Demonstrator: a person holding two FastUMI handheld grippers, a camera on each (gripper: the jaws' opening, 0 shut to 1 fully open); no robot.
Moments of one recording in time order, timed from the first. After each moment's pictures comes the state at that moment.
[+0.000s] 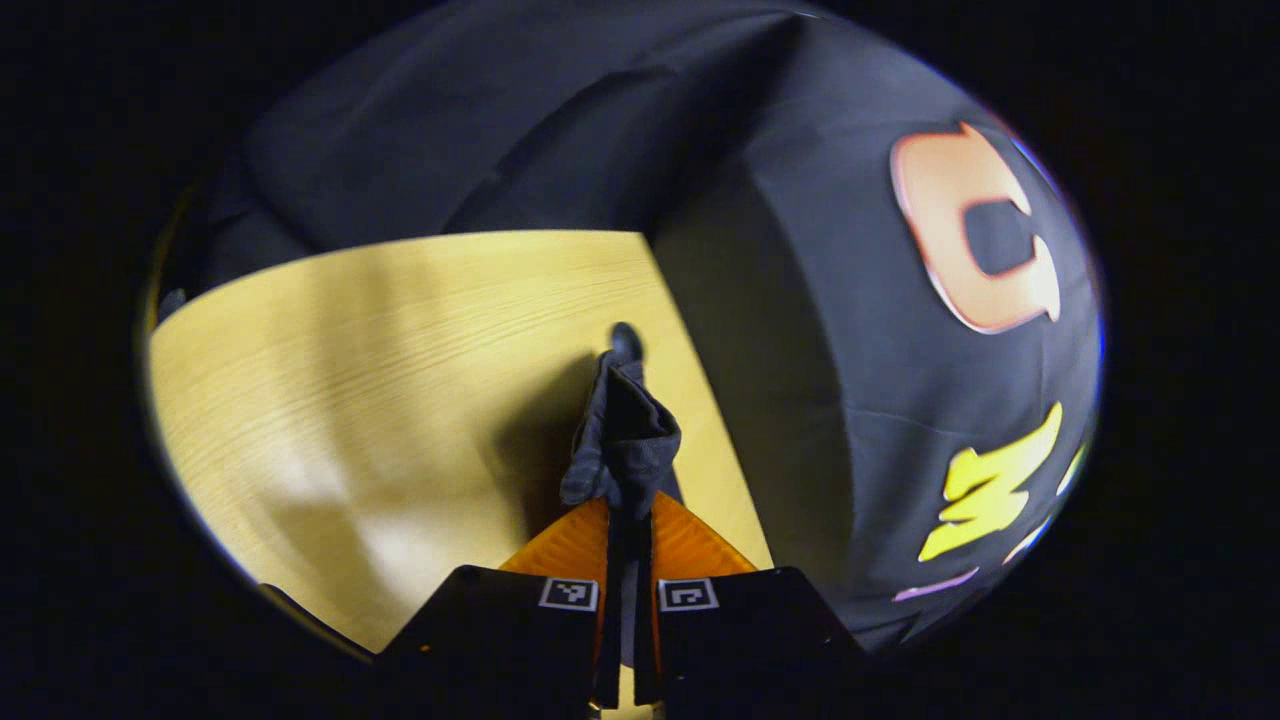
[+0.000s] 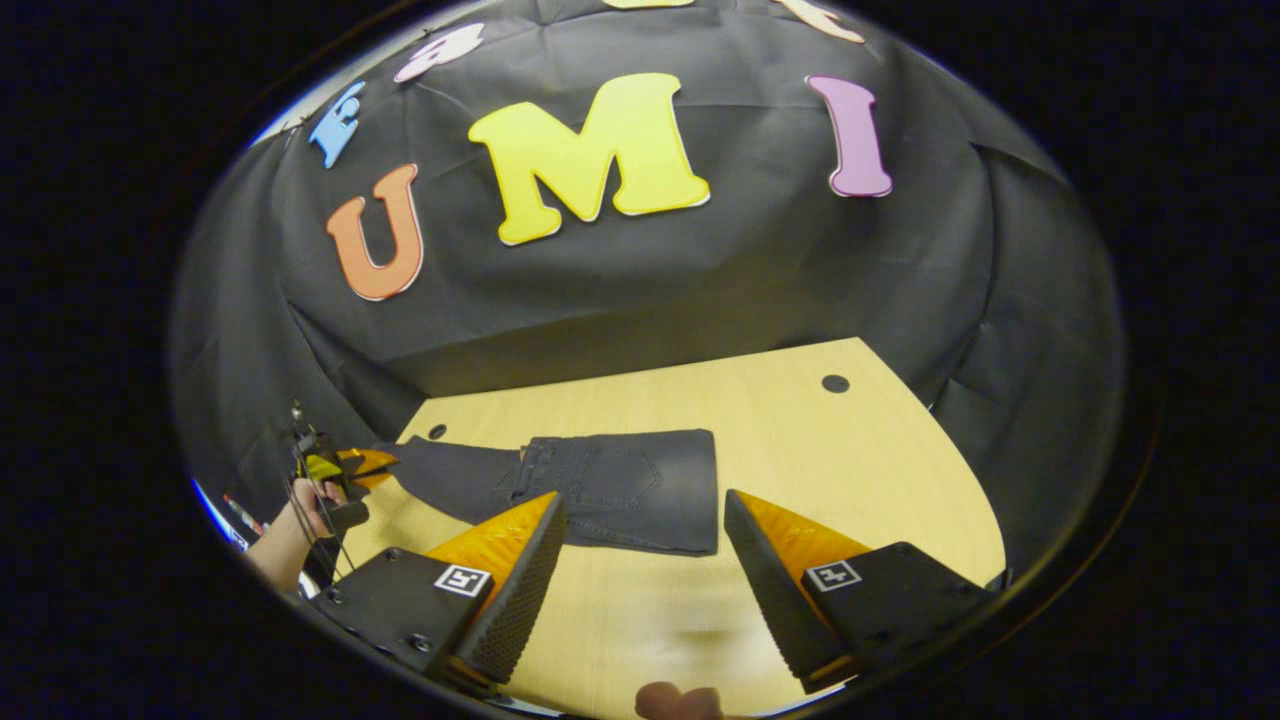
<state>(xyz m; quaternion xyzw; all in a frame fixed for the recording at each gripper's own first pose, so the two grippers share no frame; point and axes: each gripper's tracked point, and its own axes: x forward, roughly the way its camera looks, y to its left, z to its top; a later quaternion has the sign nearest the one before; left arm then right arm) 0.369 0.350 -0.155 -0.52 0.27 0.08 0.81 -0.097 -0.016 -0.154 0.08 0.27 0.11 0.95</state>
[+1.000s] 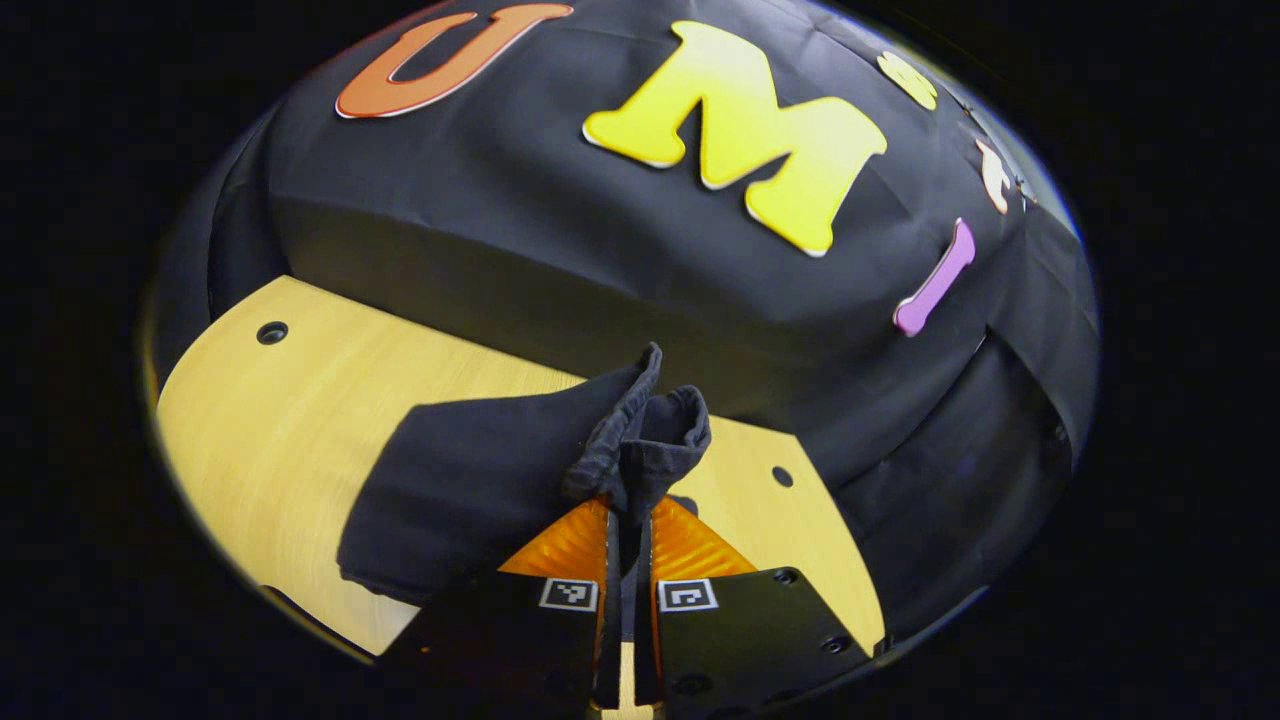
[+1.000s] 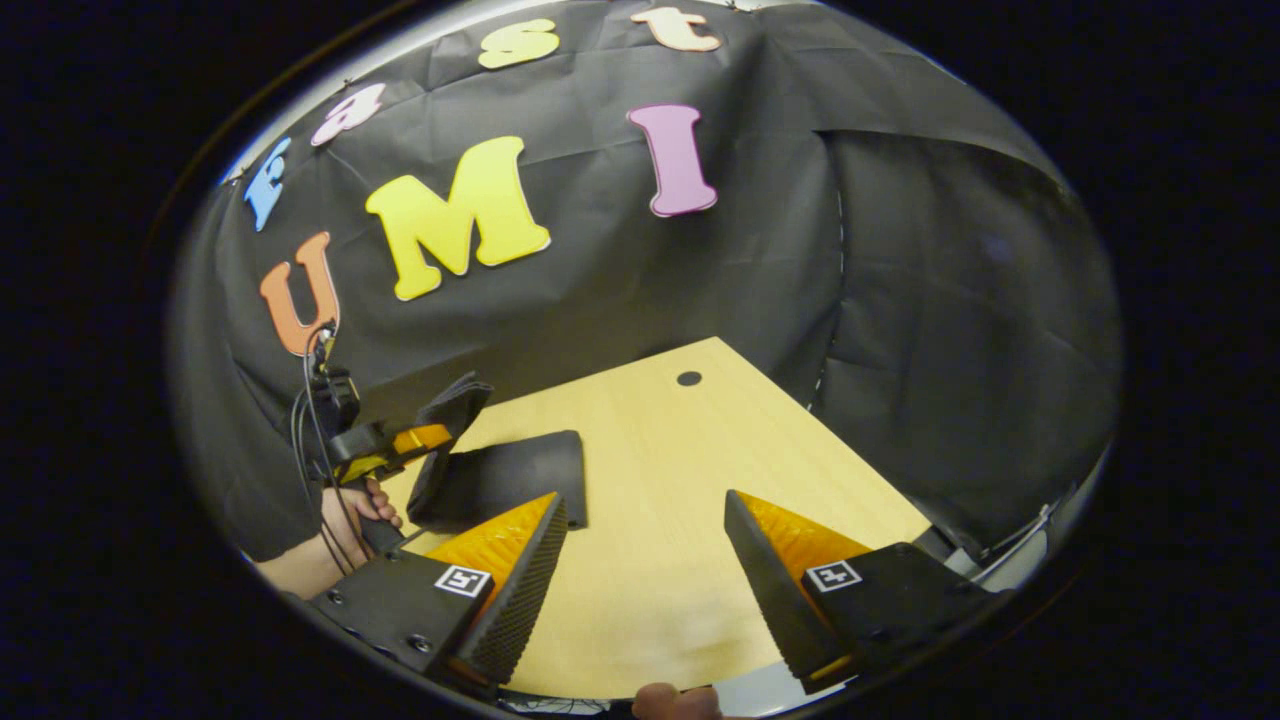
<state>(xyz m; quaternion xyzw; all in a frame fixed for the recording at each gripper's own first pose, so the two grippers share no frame) 0.361 -0.024 -0.111 -0.21 0.29 -0.13 0.92 -0.181 -0.164 -0.155 0.14 0.25 -0.03 0.96</state>
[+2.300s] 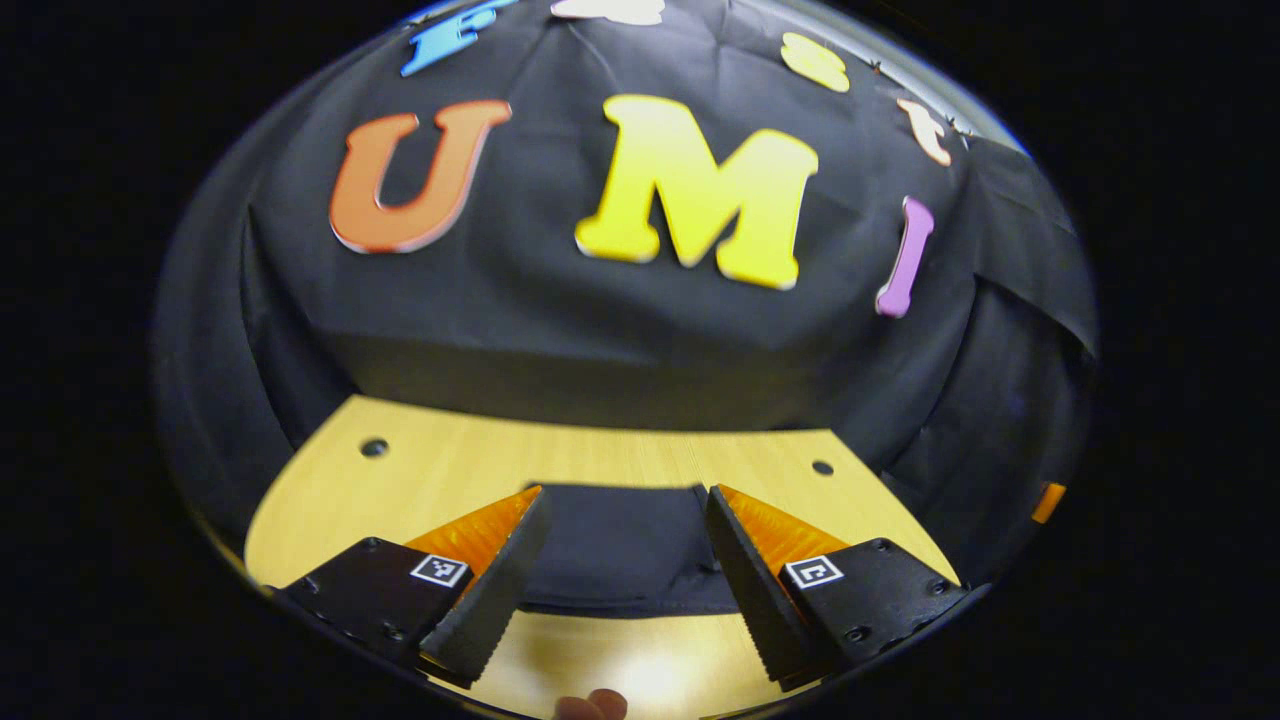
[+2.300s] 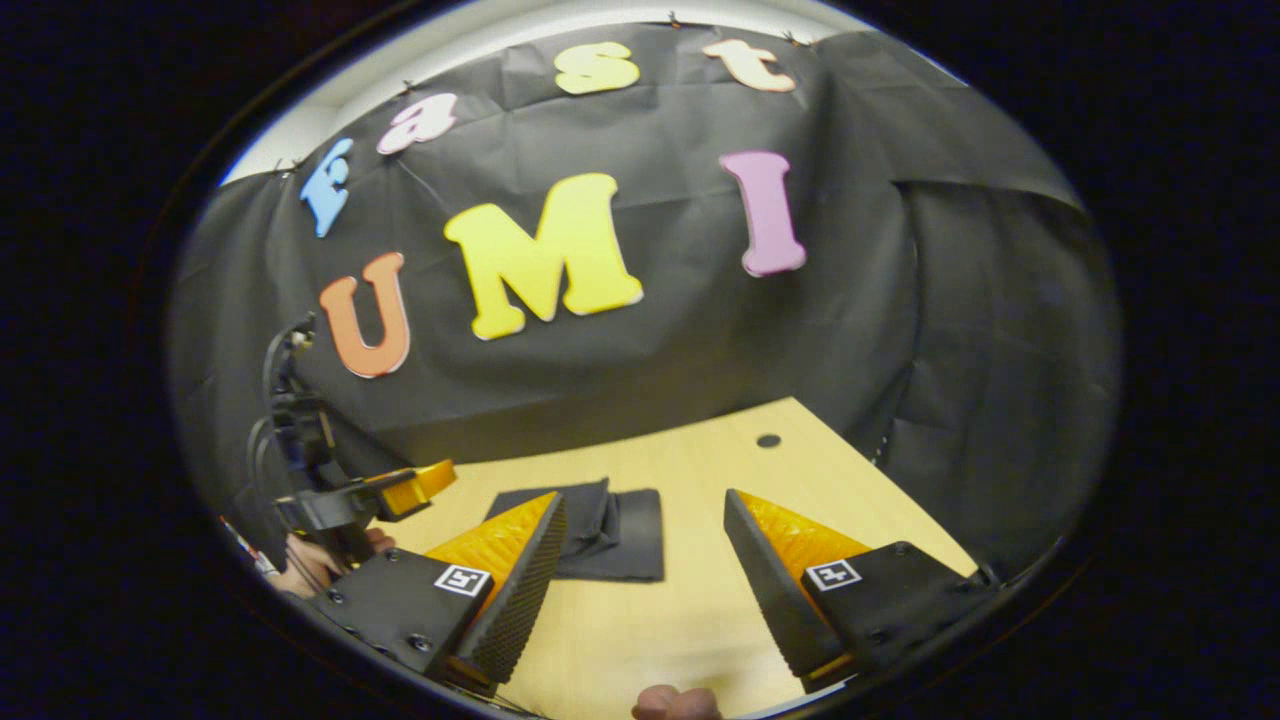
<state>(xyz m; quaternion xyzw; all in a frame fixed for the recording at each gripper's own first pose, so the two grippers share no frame) 0.307 0.111 0.046 -0.08 0.16 -0.08 0.98 -0.142 -0.056 -0.058 0.11 0.13 0.07 0.98</state>
